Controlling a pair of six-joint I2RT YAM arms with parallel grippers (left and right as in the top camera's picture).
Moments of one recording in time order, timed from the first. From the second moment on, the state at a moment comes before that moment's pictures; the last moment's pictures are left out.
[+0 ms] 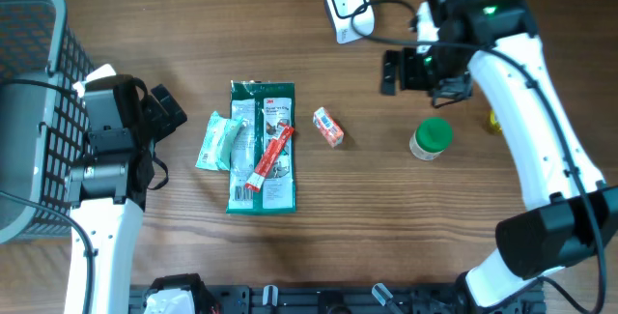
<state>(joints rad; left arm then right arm) 0.09 1.10 0.95 -0.67 -0.23 -0.42 0.27 1.79 1.79 -1.39 -0.15 0.26</state>
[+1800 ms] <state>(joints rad) 0.09 1.10 0.95 -0.67 -0.23 -0.42 0.46 1.80 1.18 -0.50 -0.38 0.22</state>
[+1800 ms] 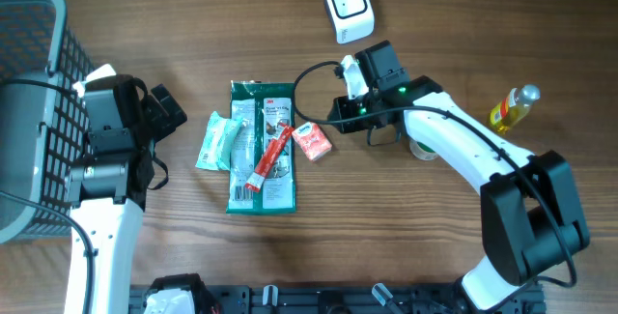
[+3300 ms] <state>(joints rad) 0.09 1.10 0.95 -0.67 -0.23 -0.42 0.49 1.89 1.18 -0.52 -0.44 0.10</state>
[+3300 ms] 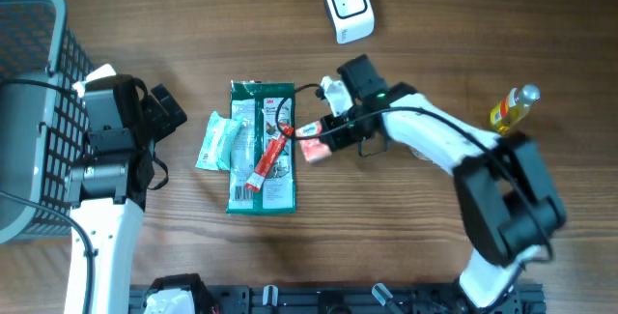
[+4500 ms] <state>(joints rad) 0.09 1.10 0.95 -0.67 -0.23 -0.42 0.46 2.35 2.02 -0.38 0.57 -0.68</state>
